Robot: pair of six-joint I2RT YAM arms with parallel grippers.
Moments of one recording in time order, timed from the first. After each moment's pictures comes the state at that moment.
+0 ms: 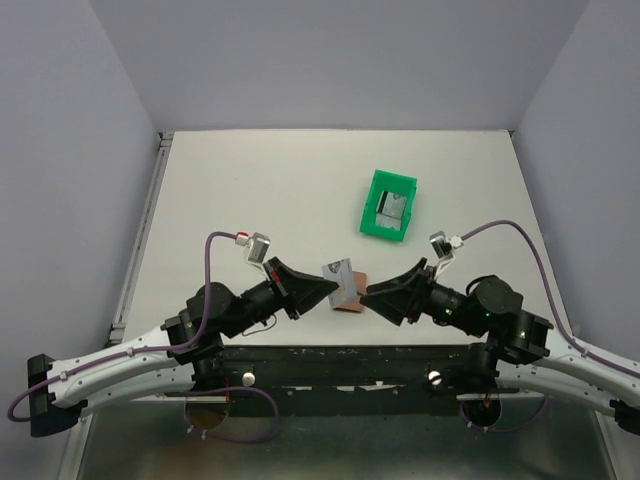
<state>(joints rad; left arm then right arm) -1.17 0.57 0.49 0.25 -0.12 -0.79 1.14 0.53 0.53 0.03 0.04 0.81</state>
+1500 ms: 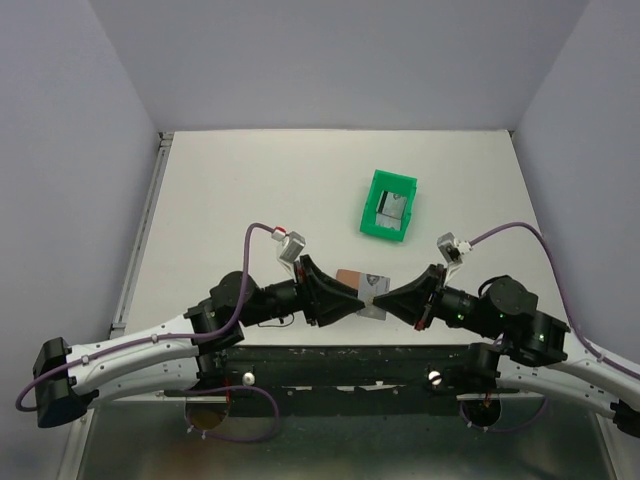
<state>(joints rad) -1.16 0.78 0.54 0.40 0.17 -0.78 1.14 0.46 0.62 -0.17 -0.01 0.64</state>
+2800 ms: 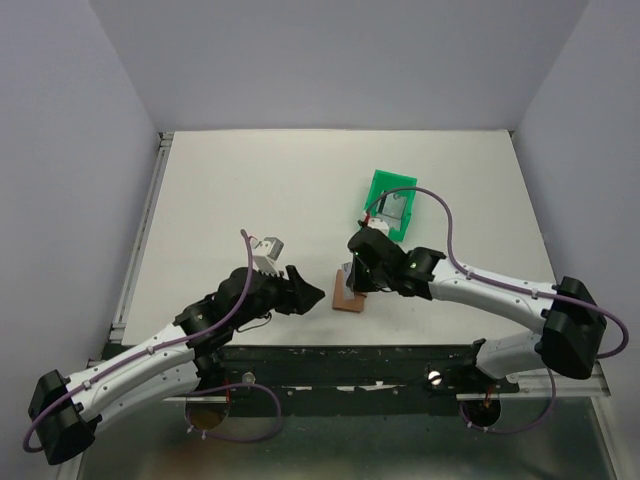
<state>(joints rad) -0.90 0.66 0.40 -0.08 -0.01 -0.78 0.97 1.34 0.94 -0.47 0.21 0.80</state>
